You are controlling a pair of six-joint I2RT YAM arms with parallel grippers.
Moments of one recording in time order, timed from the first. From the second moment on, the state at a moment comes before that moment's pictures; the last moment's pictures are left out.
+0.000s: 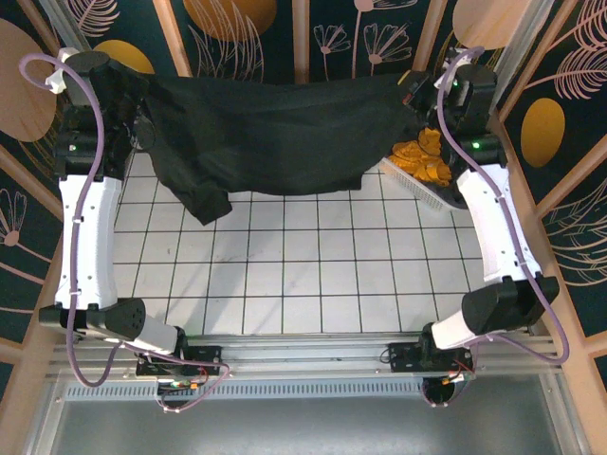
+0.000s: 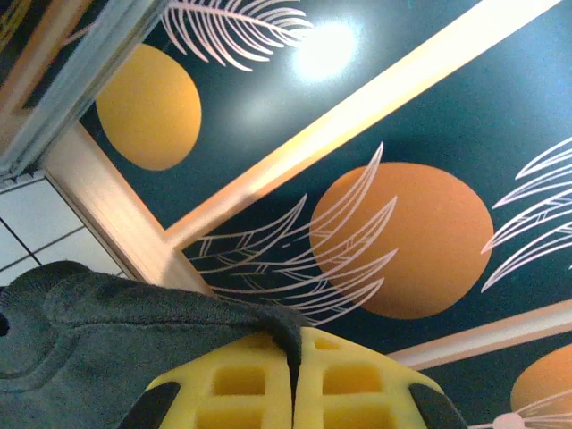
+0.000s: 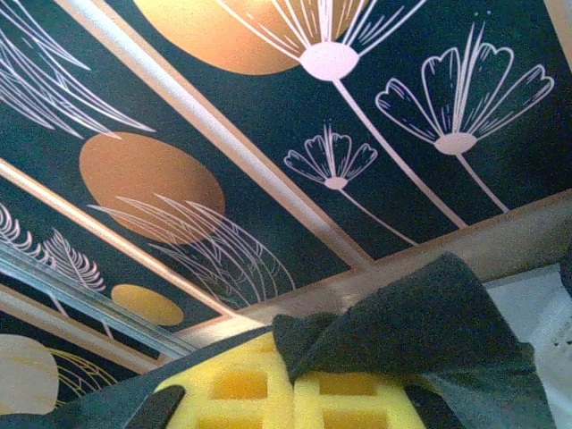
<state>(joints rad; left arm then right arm) -0.05 1.48 2.02 -0.73 -0.26 -0.98 0.15 1.47 1.68 -0.32 -0.24 0.68</state>
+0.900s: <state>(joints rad) -0.05 1.05 1.78 -0.30 -0.49 -0.87 0.13 1.07 1.60 -0.10 -0.23 0.56</state>
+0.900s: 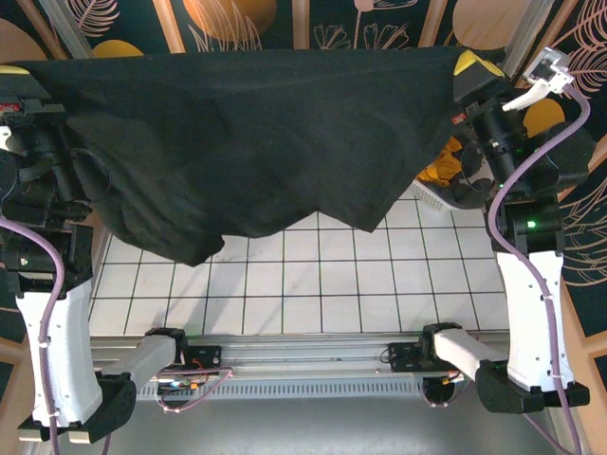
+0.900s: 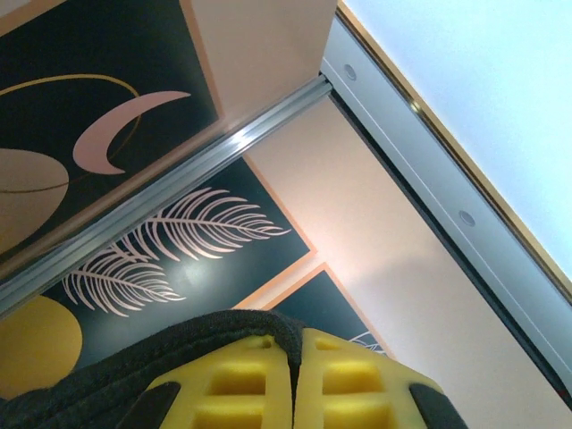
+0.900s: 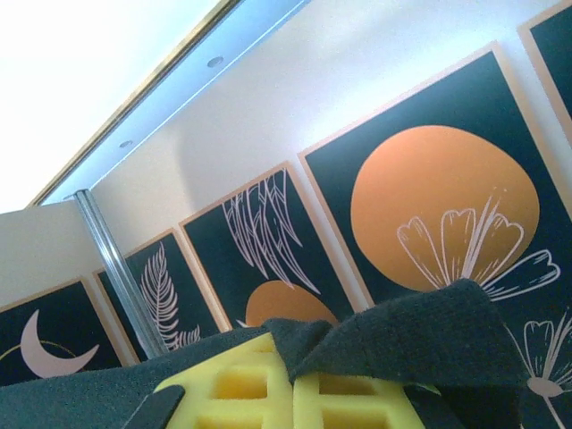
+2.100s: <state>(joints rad) -0.01 1.79 1.43 -0.70 -0.09 -0.87 0.32 1.81 1.48 -0.30 -0.26 0.63</state>
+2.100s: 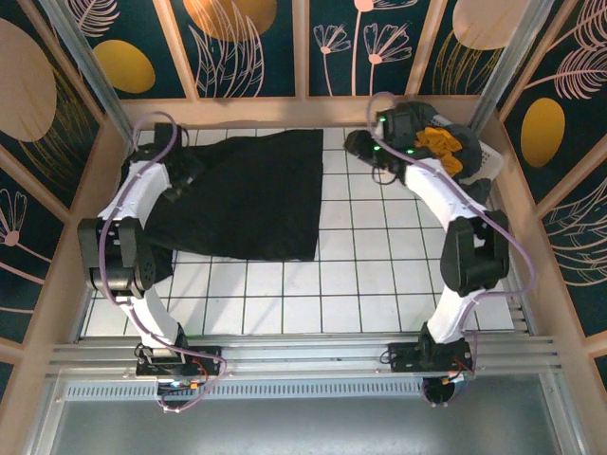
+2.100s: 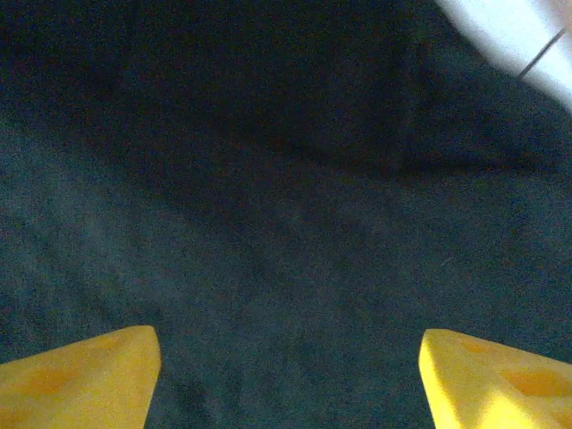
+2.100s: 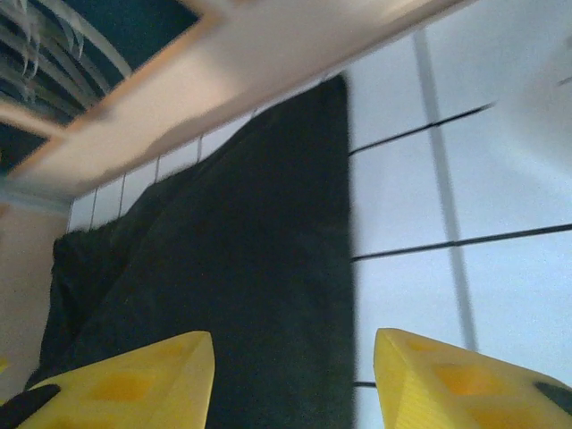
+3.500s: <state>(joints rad) -0.38 1.73 1.13 -0.54 0.20 -1.08 0.27 1.78 1.11 -0.58 -0.18 0.60</state>
